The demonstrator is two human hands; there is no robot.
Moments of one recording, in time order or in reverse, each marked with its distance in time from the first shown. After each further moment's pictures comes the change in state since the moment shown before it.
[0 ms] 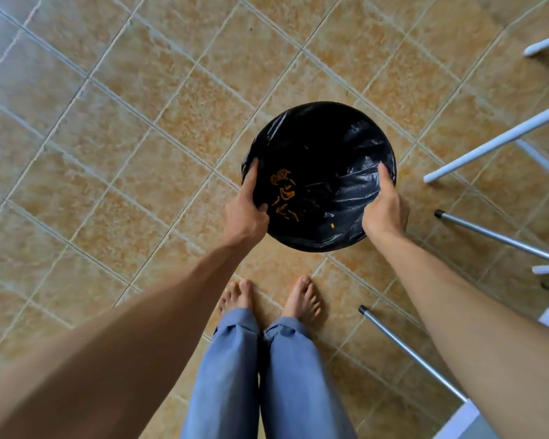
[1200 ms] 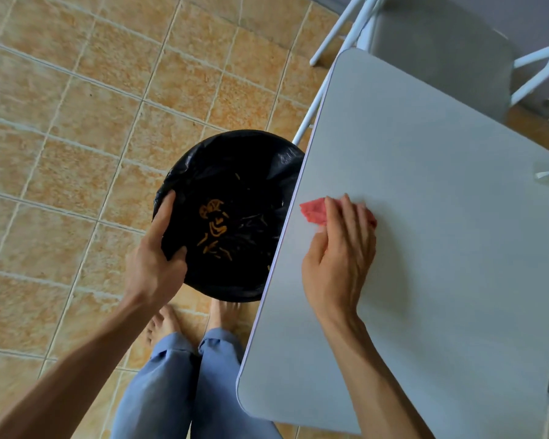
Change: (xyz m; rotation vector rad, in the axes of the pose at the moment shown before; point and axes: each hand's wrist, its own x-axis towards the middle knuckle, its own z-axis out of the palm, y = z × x) left_hand -0.166 0.119 -0.013 -0.013 -0.098 0.365; right_hand -0.179 0.106 -0.171 -0.010 0.705 -0.214
